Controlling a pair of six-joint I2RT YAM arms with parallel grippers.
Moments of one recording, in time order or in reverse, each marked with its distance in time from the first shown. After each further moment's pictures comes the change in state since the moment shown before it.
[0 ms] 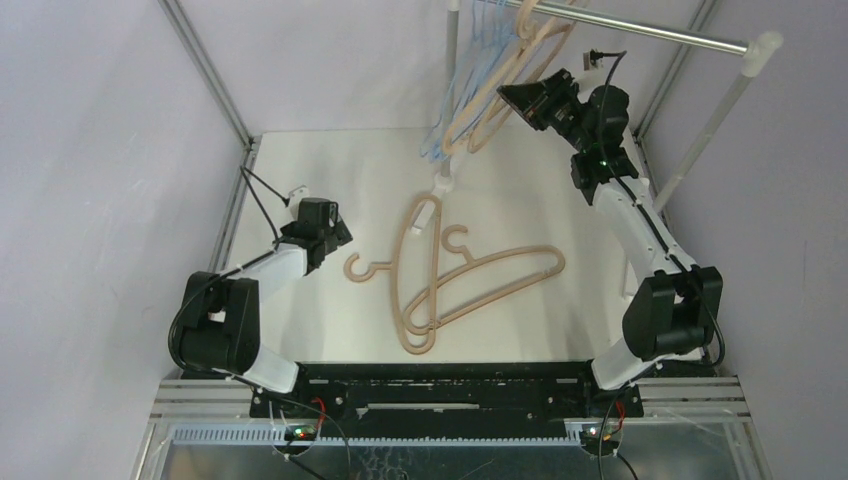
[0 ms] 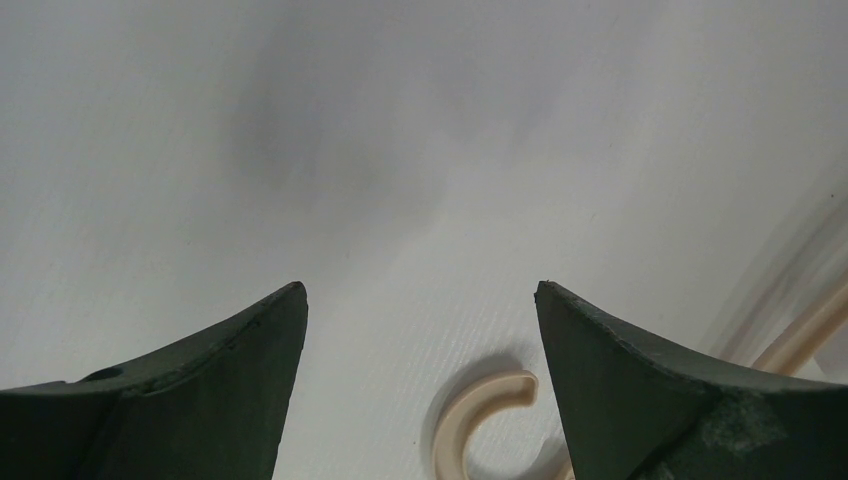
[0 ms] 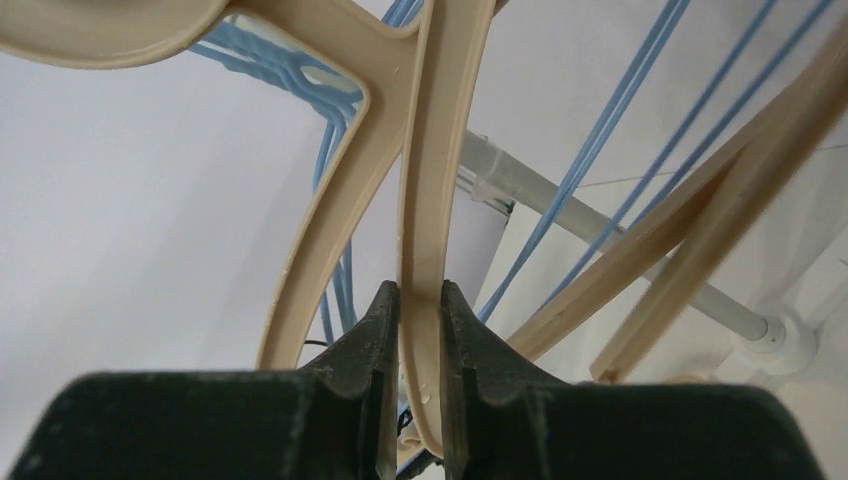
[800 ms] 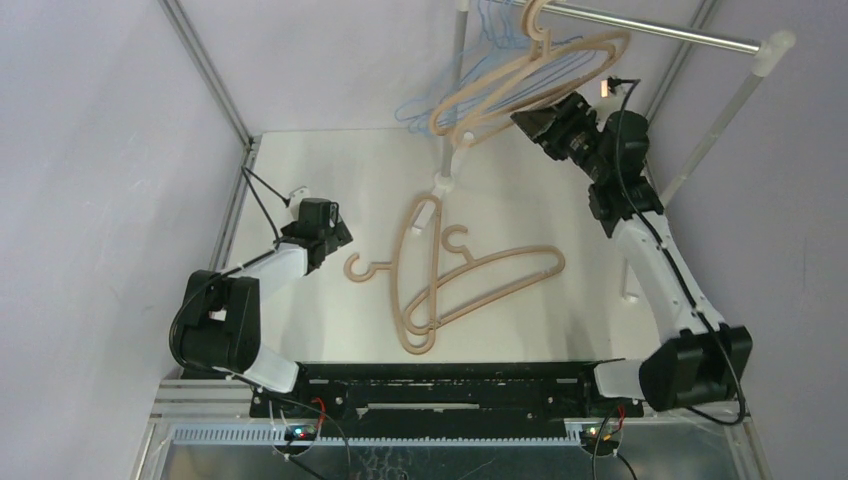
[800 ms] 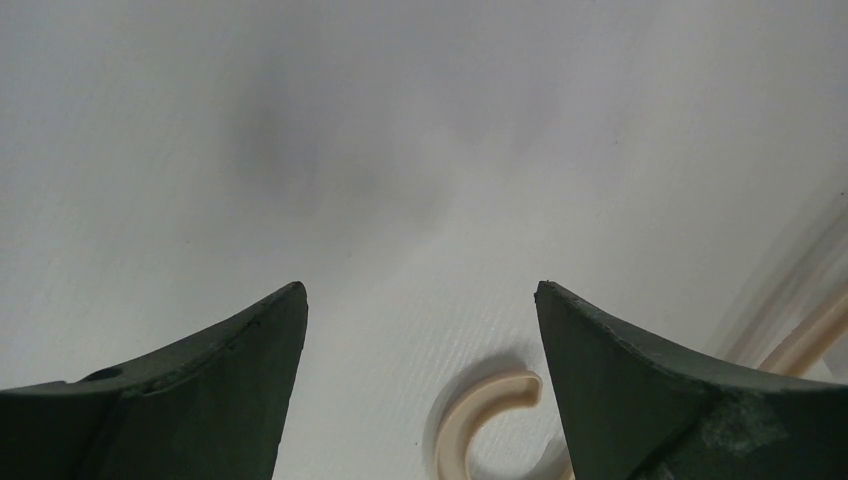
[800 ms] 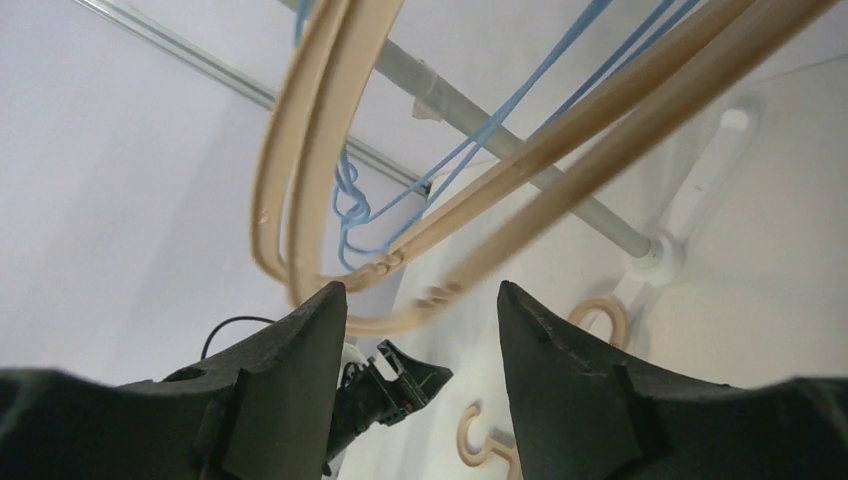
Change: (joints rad) left arm 0.000 0.008 0.000 0.000 0.000 0.000; right arm 0.000 -0.202 -0.132 -0.228 0.097 -0.144
